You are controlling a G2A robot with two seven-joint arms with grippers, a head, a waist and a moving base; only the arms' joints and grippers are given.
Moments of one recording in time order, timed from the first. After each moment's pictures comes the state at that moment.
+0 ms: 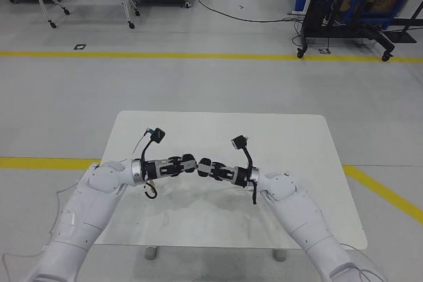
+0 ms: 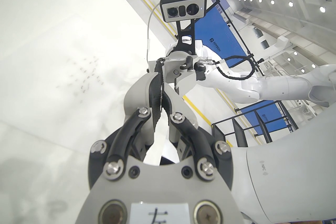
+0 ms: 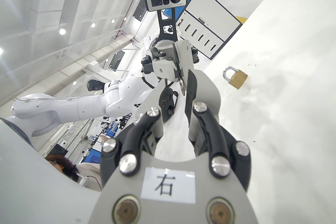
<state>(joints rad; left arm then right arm) 1.02 -1.11 -1.11 -1.20 -0.17 -0.75 -1.04 -1.10 -1.40 1.09 -1.09 0.10 -0.73 0.86</state>
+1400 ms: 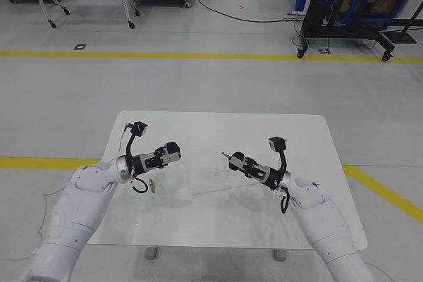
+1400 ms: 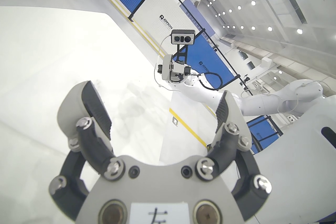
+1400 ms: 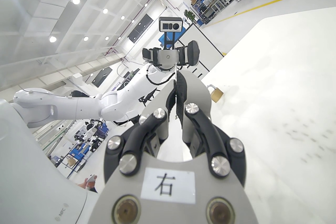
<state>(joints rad) 1.04 -1.08 -1.18 -1.19 -0.27 -0.80 -0.97 -1.25 -1.31 1.29 -1.21 0.07 -0.88 0.78</state>
